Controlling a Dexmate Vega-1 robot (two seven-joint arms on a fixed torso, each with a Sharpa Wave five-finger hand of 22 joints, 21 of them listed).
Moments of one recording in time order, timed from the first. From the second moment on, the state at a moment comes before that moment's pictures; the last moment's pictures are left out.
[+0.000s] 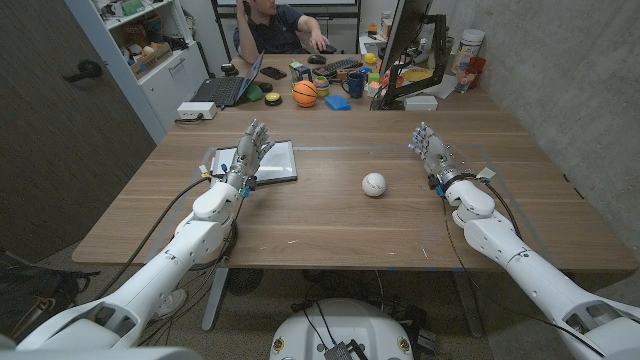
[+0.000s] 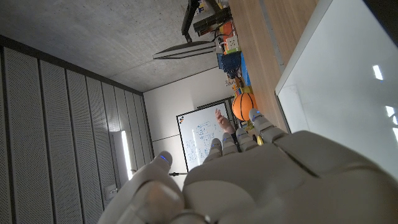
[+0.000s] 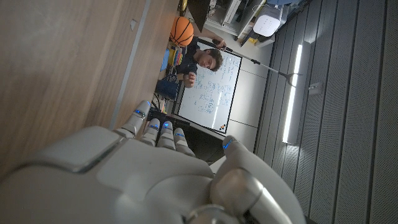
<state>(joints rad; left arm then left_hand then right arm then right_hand) 0.87 0.52 0.36 -1.33 -0.65 -0.29 -0.03 0.01 0.07 0.31 0.17 0.29 -0.13 0.01 0.19 0.18 -0.12 -0.02 0.18 0.18 -0.12 0.01 0.21 0.18 0.02 0.00 0.30 0.19 -0.86 -0.50 -0.35 -1.32 0.64 0.28 0.03 0.11 0.10 0.30 0.15 0.26 -0.07 0.10 0.18 0.18 -0.03 0.09 0.19 0.19 -0.17 0.03 0.44 0.18 -0.17 0.01 1.10 0.17</state>
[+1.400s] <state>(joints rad) 0.95 0.45 0.29 -1.38 -0.42 -0.44 0.33 0.07 0.09 0.40 0.15 0.30 0.03 -0.14 0.22 0.18 0.03 -0.06 0.21 0.18 0.02 -0.03 0.23 0.17 0.11 0.07 0.30 0.19 -0.87 -0.39 -0.24 -1.30 0.52 0.22 0.10 0.11 0.10 0.30 0.15 0.26 -0.07 0.10 0.18 0.18 -0.02 0.09 0.19 0.19 -0.17 0.02 0.44 0.18 -0.17 0.01 1.15 0.17</state>
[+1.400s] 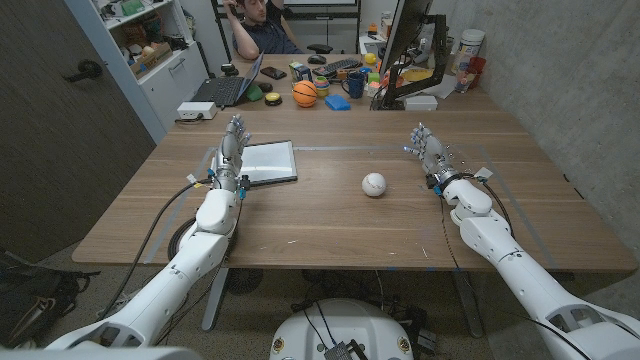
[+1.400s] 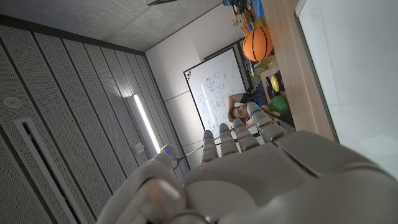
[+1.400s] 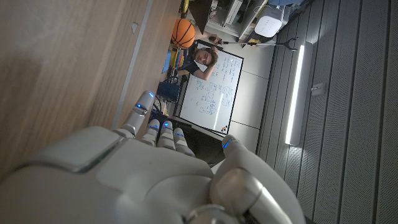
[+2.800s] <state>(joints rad) 0.97 0.56 0.31 -1.60 0.26 -0.09 0.95 0.15 0.13 0.49 0.08 0.29 0.04 -0.22 0.20 0.19 -0.04 -0.10 0.18 0.19 -0.04 -0.02 0.19 0.17 0.02 0.19 0.21 0.18 -0.85 -0.35 -0.19 -1.24 0.50 0.23 0.16 0.11 0.11 0.29 0.16 0.26 -0.07 0.11 0.18 0.18 -0.02 0.10 0.19 0.19 -0.17 0.02 0.44 0.18 -0.17 0.00 1.15 0.17</state>
